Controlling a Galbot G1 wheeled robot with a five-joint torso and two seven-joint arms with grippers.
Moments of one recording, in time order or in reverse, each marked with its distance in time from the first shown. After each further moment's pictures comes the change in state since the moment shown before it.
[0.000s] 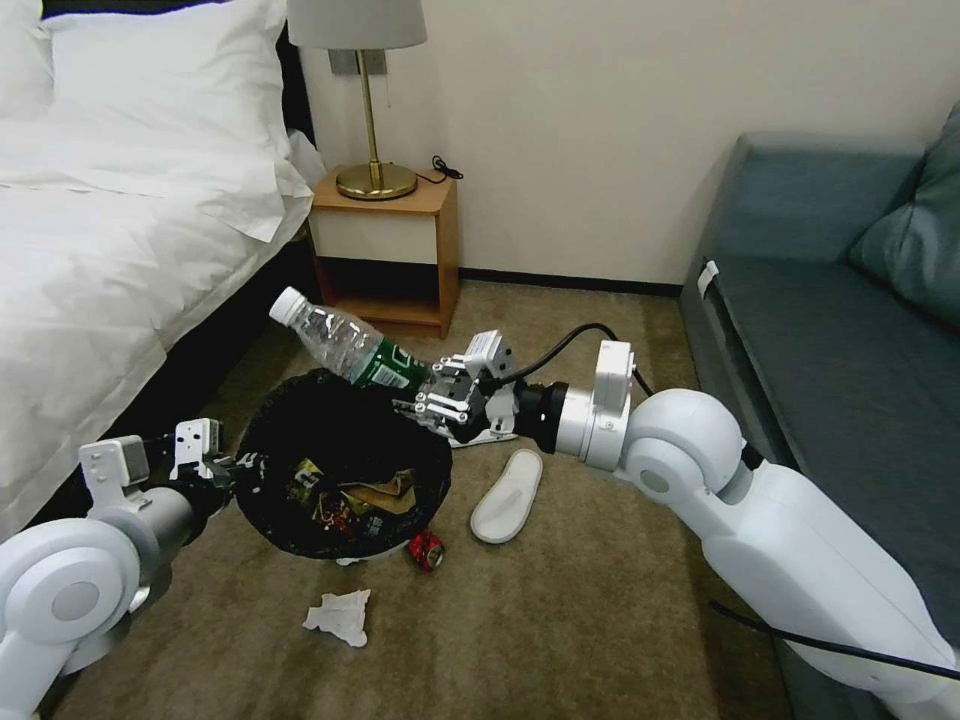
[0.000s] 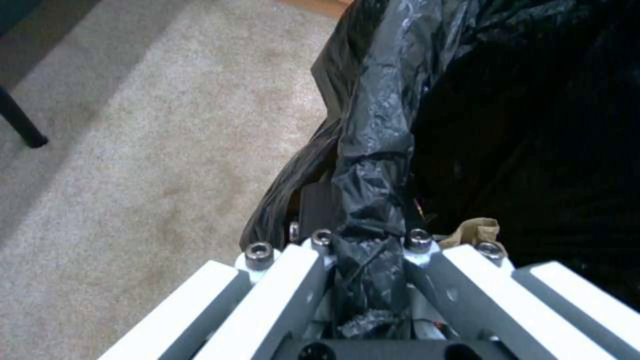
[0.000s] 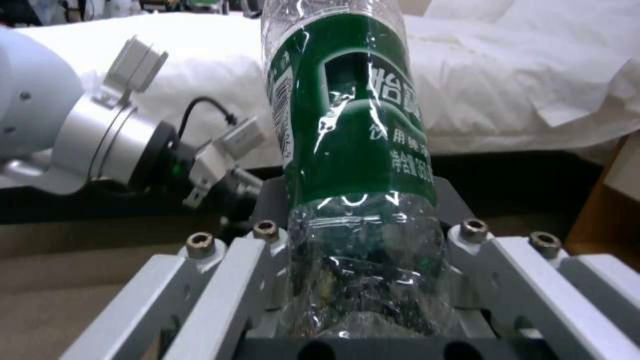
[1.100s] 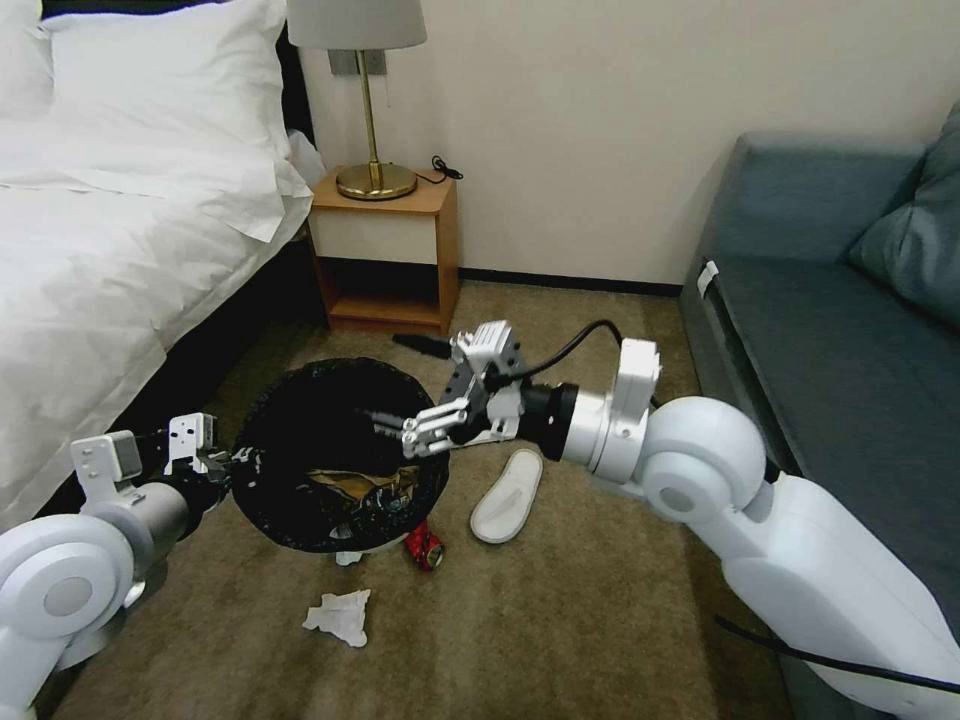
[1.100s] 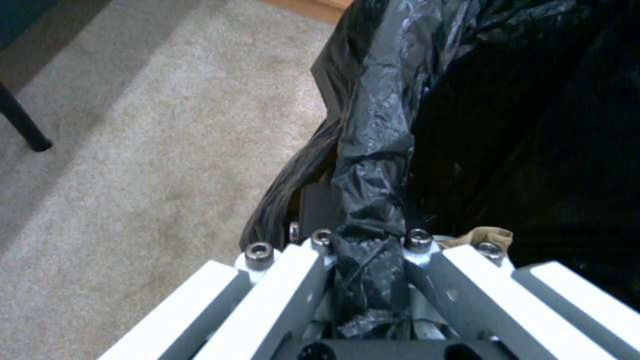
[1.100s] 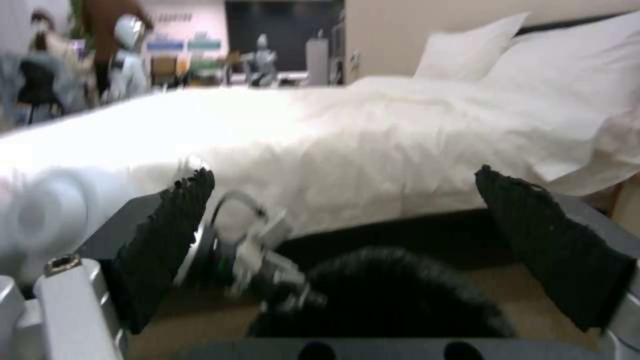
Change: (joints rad) left arm -0.008 -0.002 -0.016 0.008 -0.009 0.000 0.003; right arm 0.004 -0.002 0.101 0.112 0.226 -0.003 0.141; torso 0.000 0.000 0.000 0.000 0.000
